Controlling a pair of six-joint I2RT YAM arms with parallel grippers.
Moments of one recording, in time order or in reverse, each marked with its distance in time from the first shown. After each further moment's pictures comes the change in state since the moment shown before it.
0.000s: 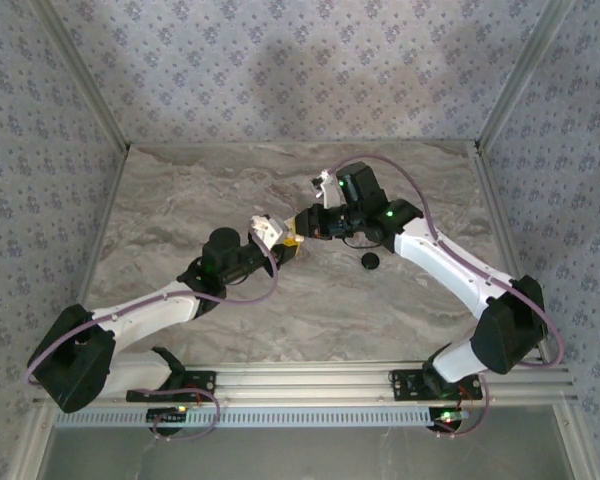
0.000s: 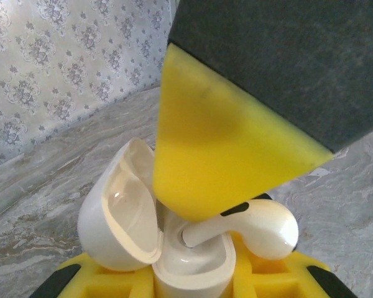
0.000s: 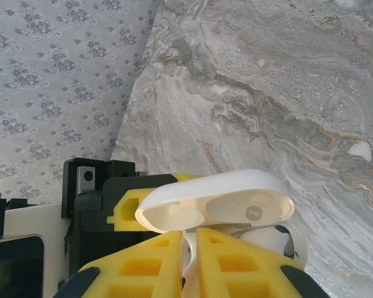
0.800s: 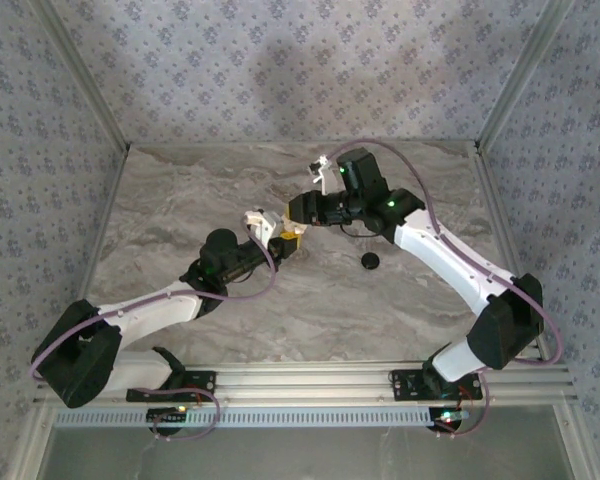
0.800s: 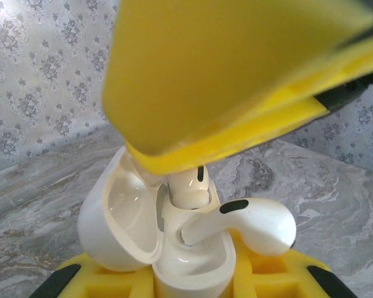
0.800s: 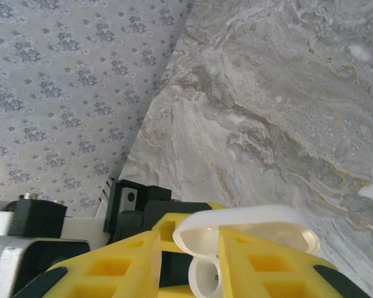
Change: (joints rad) left arm 0.005 0.031 -0.016 0.153 -0.005 -0.124; right arm -0.009 0.029 0.114 -0.003 -0.006 -0.045
